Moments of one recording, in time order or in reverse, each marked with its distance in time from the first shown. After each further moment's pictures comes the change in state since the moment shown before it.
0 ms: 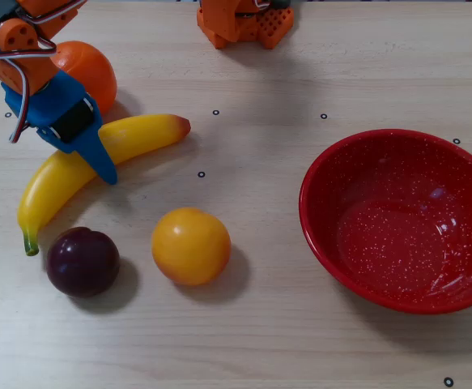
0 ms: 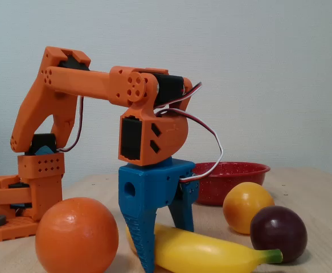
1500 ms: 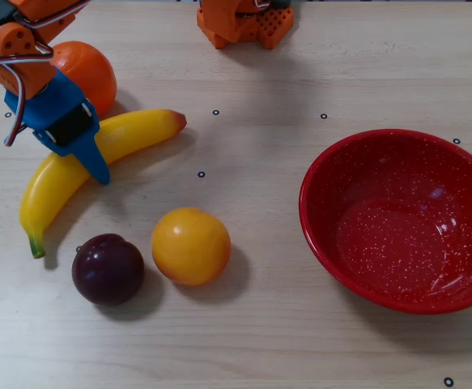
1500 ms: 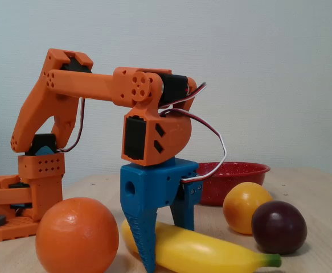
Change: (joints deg) arm -0.4 -1.4 -3.9 3.6 5.7
